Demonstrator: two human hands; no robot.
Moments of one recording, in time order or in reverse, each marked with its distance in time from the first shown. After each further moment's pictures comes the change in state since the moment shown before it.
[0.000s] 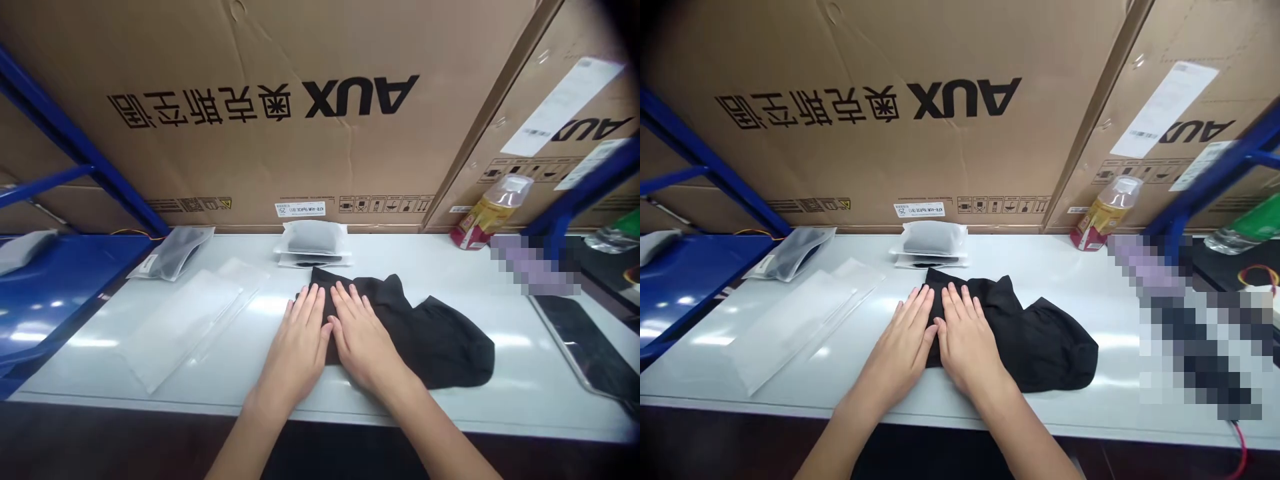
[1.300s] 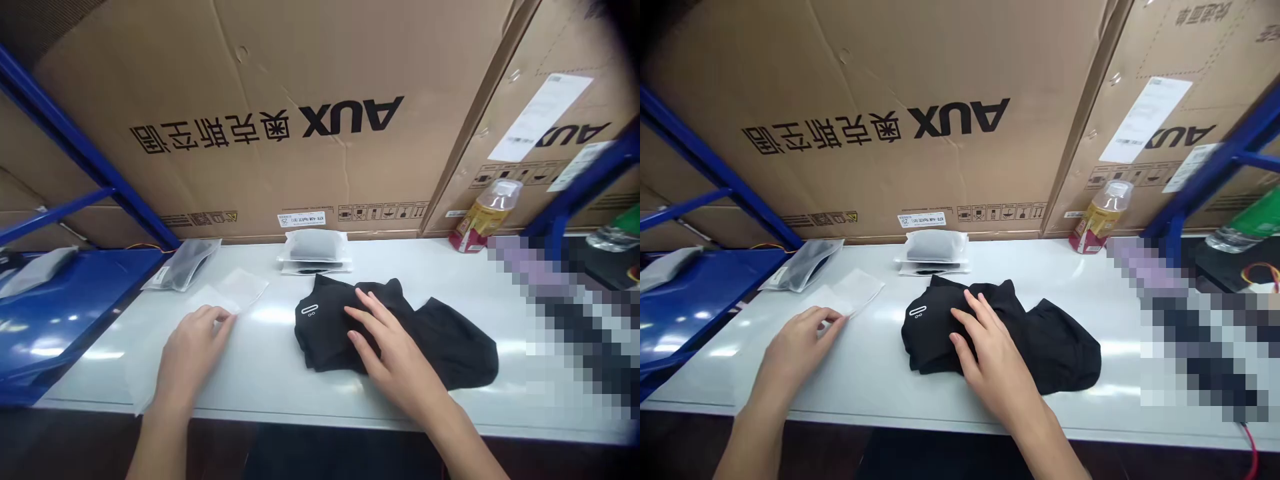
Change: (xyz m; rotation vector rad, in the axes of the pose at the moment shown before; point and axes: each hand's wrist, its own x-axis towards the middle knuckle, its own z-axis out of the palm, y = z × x) left_hand -0.042 -0.117 -0.091 0.204 0.118 -0.520; right_hand -0.043 0.018 -0.031 0.222 0.201 -0.045
